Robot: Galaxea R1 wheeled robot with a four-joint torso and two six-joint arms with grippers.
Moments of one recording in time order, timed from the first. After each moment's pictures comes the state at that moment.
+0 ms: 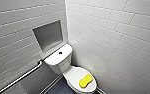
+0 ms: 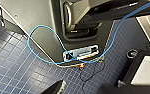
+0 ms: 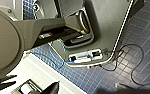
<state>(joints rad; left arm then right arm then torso) 1.53 2.77 -2.27 0.11 -0.10 0.07 -1.54 2.51 -1.90 0.03 0.13 0.11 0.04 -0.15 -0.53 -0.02</state>
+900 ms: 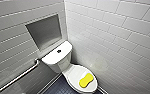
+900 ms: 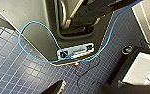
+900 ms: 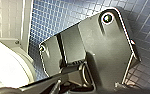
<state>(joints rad) 1.53 2.80 -2.28 0.11 -0.07 0.07 -1.27 2.32 -1.72 0.13 0.11 0.11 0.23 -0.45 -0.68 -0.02</state>
